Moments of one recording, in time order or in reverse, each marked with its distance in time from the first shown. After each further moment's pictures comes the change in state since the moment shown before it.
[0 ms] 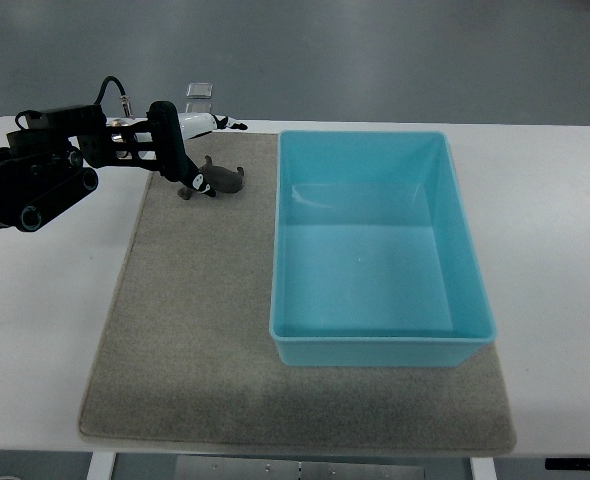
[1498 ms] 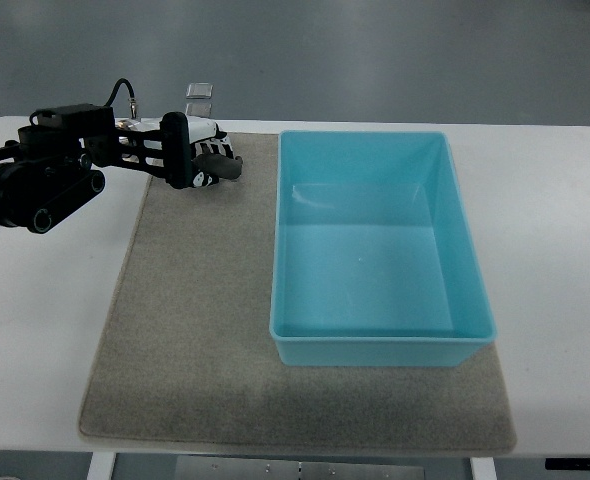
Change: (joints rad) left arm -0.016 -0.003 -0.004 0.035 0.106 -0.001 0.014; right arm 0.000 0.000 0.000 0.000 0.000 0.000 0.000
